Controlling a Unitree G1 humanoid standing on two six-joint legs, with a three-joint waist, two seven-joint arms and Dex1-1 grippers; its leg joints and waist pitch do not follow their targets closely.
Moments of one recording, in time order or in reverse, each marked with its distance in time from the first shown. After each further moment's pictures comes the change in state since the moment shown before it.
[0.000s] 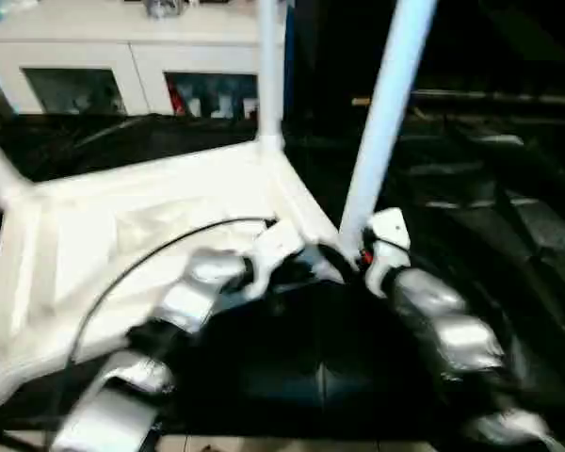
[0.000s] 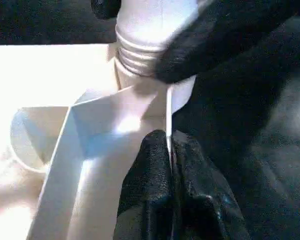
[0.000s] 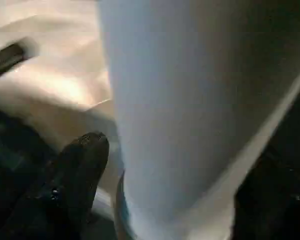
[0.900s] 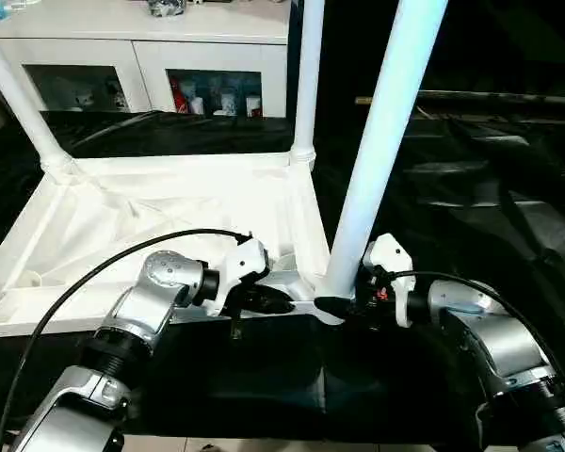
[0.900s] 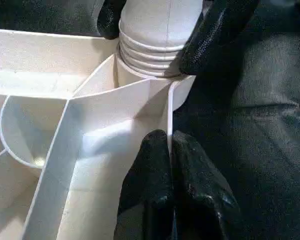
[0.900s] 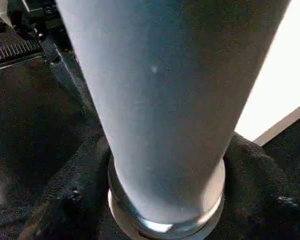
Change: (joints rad) left arm 0.048 0.091 -0.003 -0.077 -0.059 0.042 -0.191; right arm 0.018 -0.101 0.063 -0.067 0.012 0.064 0.225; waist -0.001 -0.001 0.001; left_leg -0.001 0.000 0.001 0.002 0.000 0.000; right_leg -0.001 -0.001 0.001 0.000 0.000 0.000
